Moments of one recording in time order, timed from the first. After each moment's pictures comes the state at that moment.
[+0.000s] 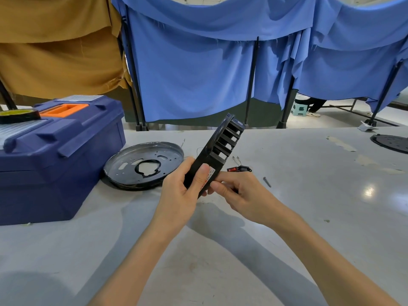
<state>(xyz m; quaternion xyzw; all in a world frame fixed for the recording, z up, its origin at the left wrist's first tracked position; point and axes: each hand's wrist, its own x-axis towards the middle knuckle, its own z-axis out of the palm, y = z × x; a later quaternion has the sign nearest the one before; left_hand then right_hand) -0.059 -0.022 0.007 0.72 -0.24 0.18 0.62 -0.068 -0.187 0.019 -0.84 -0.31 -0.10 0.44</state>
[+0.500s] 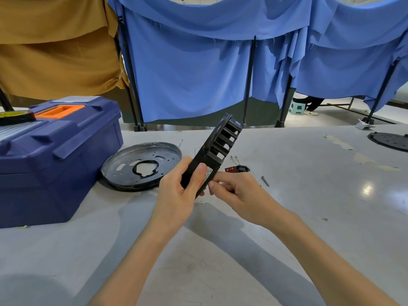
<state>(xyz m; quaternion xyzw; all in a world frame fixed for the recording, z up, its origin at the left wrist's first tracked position) -0.058 -0.022 0.006 0.73 -0.24 0.19 0.61 -0.071 -0.186 0.019 -0.86 -0.29 -0.13 0.40</state>
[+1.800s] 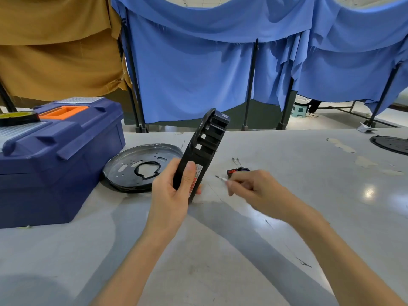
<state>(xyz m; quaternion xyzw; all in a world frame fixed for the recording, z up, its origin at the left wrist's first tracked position) -0.059 -0.015 0.003 0.70 -0.18 0.24 0.65 -0.062 -0.216 0.025 -0.90 -0.23 -0.09 0.35</state>
